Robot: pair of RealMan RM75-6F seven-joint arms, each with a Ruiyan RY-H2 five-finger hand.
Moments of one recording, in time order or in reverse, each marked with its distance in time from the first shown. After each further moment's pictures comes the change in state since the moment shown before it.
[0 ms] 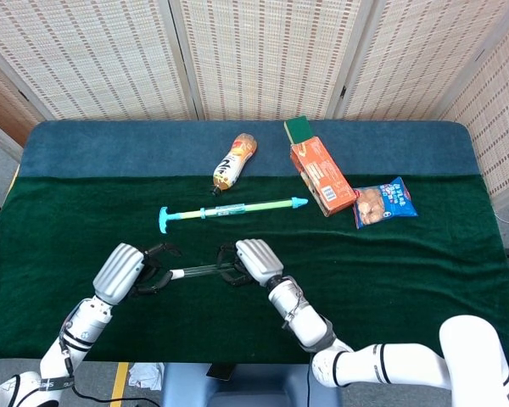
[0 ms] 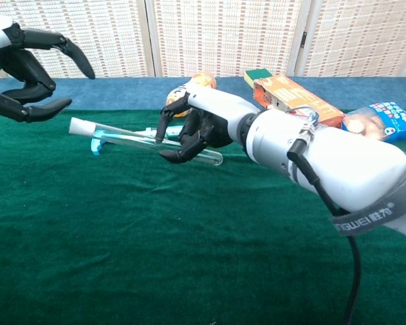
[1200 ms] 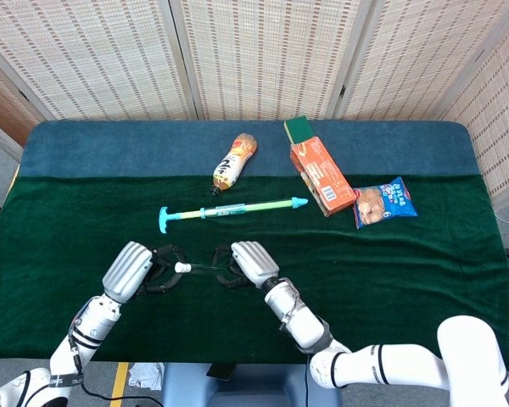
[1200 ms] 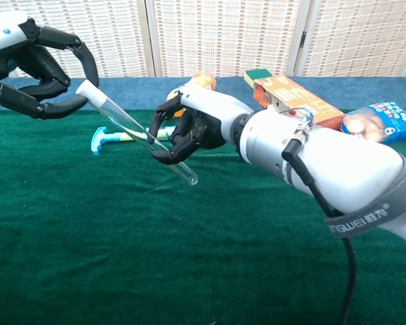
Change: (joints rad) left arm -0.019 -0.037 -0.023 -0.005 -0.006 -0.019 0.000; right arm 0.002 -0.018 0.011 0.000 -0.018 -0.018 0.036
